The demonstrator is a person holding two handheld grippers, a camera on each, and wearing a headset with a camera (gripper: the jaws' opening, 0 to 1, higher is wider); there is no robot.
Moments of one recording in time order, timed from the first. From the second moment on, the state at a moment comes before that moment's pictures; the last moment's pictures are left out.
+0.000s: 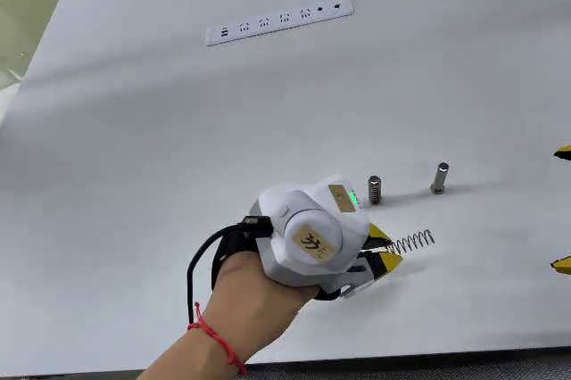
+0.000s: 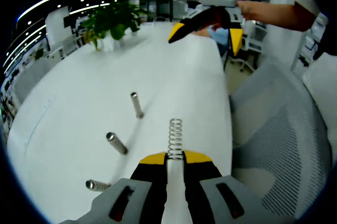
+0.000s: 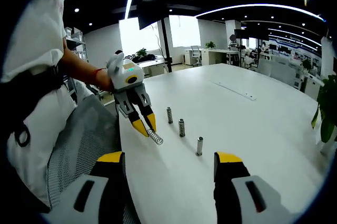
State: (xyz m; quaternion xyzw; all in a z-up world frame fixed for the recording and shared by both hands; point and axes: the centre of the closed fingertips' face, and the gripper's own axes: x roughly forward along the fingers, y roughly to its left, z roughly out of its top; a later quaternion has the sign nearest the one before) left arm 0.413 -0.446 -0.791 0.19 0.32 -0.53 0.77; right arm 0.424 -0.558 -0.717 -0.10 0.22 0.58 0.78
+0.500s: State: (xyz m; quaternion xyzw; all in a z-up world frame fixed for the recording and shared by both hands) left arm 0.408 -0.457 -0.724 0.13 0.23 -0.55 0.79; right arm 0.421 -0.504 -0.679 -0.06 0.21 0.63 0.75
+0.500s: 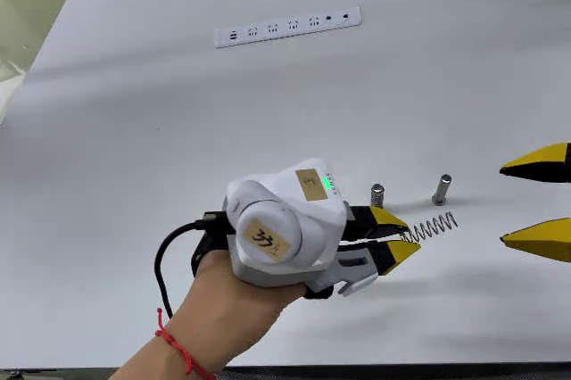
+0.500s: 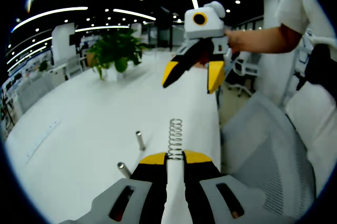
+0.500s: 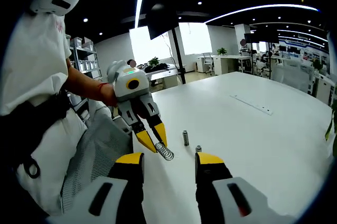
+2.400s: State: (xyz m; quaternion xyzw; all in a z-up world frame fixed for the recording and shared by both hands) left arm 0.388 -0.465 -0.693 0.07 0.17 -0.59 0.79; right arm 0.392 -0.467 -0.656 -0.10 0.22 0.69 0.68
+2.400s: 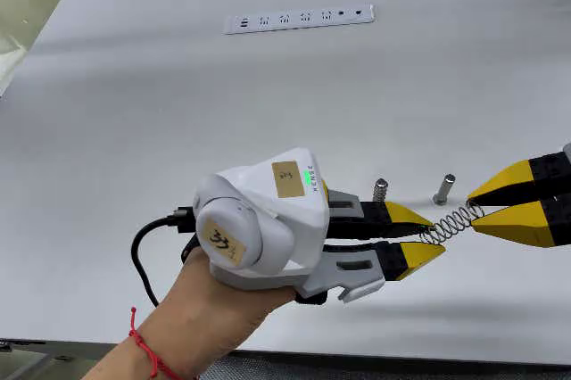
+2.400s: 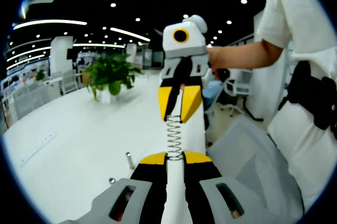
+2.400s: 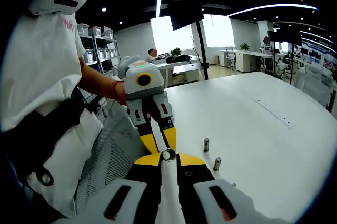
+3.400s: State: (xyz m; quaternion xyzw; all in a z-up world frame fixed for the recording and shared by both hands) left arm 0.387 -0.469 -0.692 0.06 0.16 -0.59 0.79; right arm 0.386 -0.457 -0.649 -0.17 0.21 0.71 0.65
